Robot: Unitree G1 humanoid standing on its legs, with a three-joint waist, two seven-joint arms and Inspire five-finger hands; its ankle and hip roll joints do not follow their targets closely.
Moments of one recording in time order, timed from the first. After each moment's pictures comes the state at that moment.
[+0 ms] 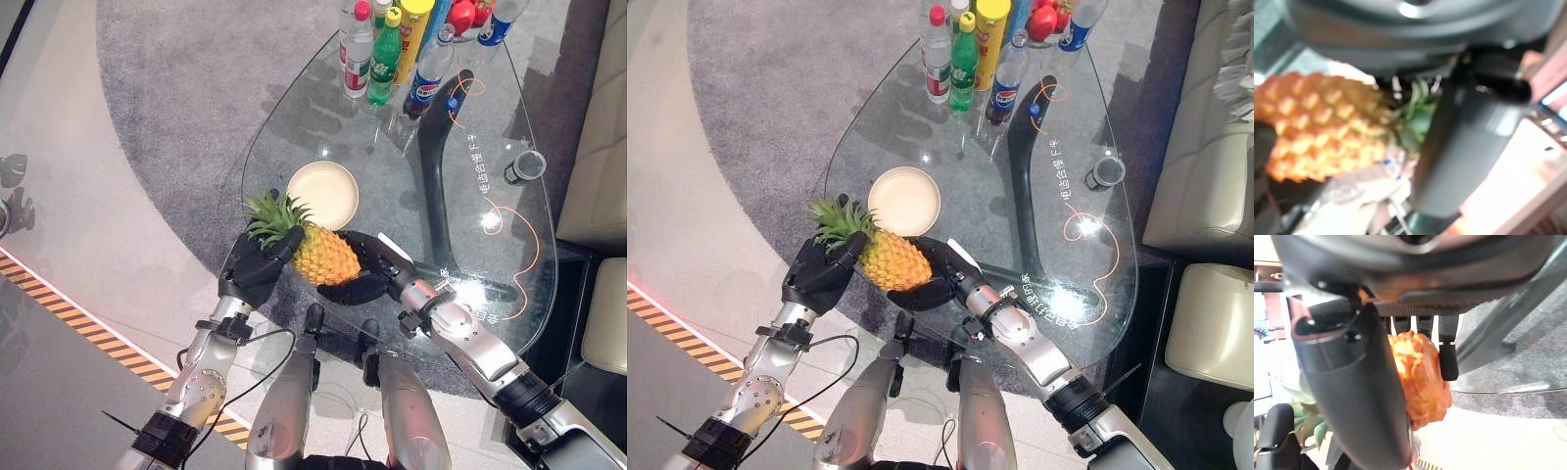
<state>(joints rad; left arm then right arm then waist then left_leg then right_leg) -0.14 0.46 -0.34 0.06 -1.24 -0.30 -0.20 -0.39 -0.54 0.53 0.06 0.38 0.02 0.08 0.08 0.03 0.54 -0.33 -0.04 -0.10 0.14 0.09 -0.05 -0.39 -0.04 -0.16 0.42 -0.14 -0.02</state>
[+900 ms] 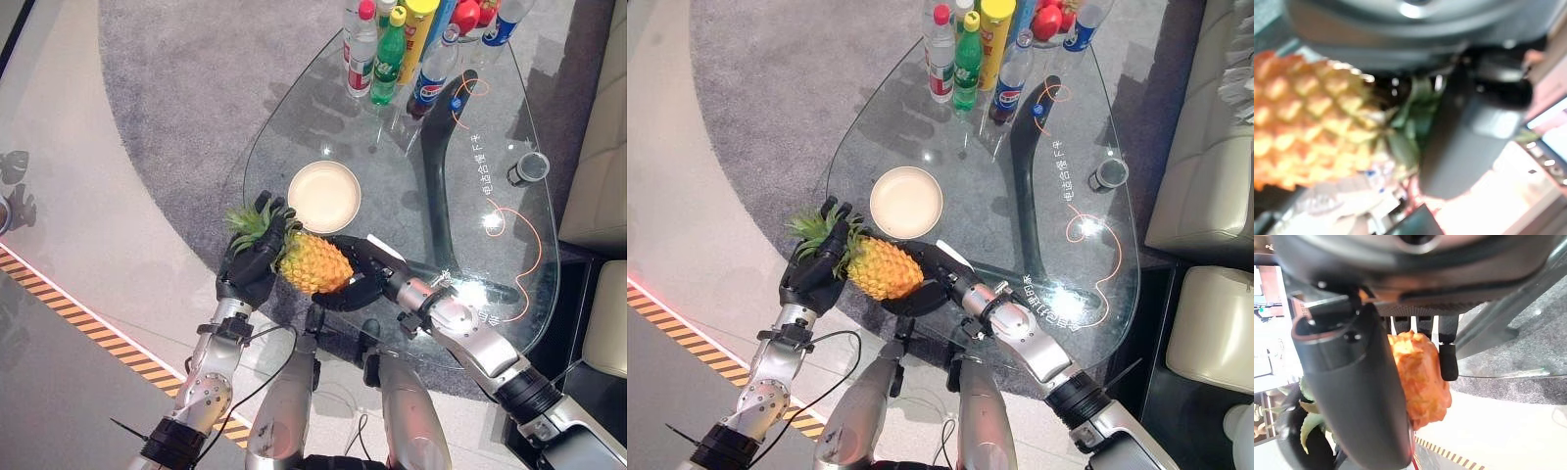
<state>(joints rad) -0.11 0.41 -0.32 0.04 -1.28 -0.29 -0.14 -0.40 -0.55 0.55 0.06 0.37 0.03 0.16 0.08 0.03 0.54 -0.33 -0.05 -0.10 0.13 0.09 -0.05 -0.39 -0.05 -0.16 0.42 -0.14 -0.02</state>
